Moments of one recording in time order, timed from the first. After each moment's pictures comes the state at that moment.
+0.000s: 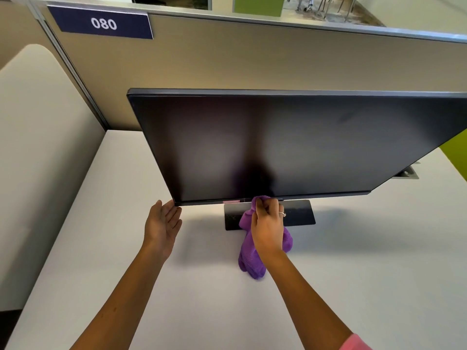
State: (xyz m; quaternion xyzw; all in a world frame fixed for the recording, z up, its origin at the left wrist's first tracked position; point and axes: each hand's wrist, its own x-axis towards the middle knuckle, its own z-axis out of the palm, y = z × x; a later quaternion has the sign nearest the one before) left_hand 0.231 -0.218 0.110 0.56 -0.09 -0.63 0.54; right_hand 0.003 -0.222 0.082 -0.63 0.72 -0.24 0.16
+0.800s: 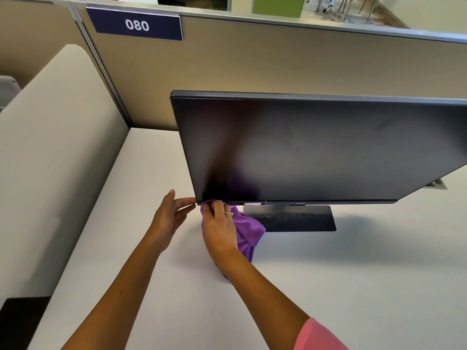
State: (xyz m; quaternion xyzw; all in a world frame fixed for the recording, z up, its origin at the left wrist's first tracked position) left_hand 0.275 -0.224 0.116 0.61 -0.30 -0.59 0.43; right_hand 0.148 -0.220 0.092 -0.77 0.60 -0.11 0.17
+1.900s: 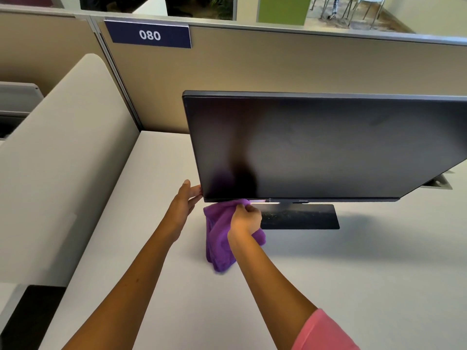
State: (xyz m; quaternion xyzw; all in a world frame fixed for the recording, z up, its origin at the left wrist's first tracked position) left_hand 0.259 -0.222 0.140 0.61 -0.37 -0.55 0.43; right_hand 0.132 -0.238 0.098 -0.16 0.76 -0.45 0.44
